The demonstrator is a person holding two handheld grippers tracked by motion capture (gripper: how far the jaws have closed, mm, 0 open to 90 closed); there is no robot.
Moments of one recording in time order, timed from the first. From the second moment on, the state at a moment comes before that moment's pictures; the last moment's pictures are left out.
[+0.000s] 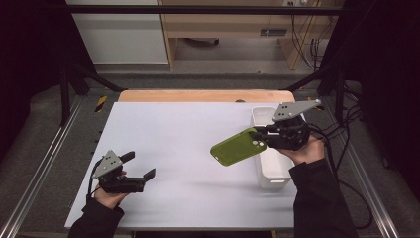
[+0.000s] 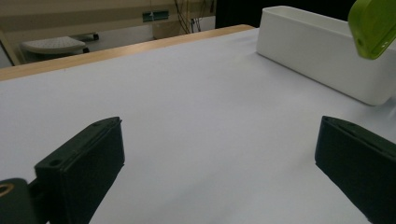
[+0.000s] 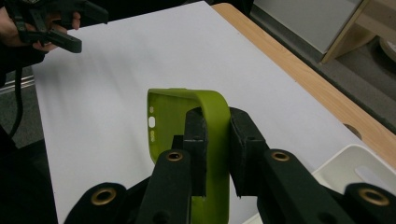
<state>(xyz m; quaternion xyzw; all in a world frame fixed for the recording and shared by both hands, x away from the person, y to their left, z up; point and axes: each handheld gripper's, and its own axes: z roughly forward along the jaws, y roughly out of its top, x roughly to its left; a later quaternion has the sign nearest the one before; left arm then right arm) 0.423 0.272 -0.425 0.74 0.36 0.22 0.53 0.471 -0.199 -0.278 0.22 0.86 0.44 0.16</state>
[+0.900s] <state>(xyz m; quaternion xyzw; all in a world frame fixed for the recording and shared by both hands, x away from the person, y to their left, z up) 0.419 0.298 -0.455 0.72 0.39 0.23 0.53 0.479 -0.192 -0.248 0.18 0.87 0.39 0.24</state>
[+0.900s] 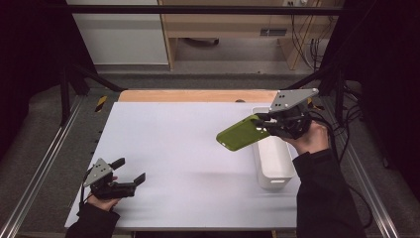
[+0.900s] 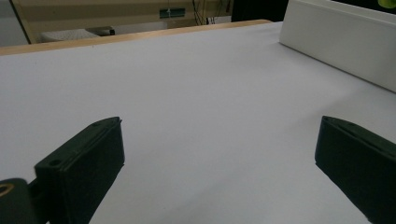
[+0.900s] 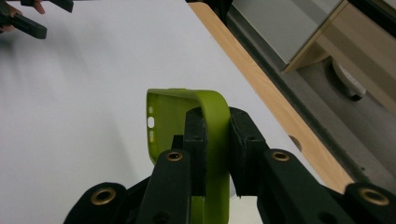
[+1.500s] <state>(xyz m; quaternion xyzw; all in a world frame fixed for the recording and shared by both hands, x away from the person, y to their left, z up) 0.419 0.296 -0.457 0.73 0.38 0.23 0.52 0.484 -0.198 -0.237 0.16 0.88 0.36 0.28</state>
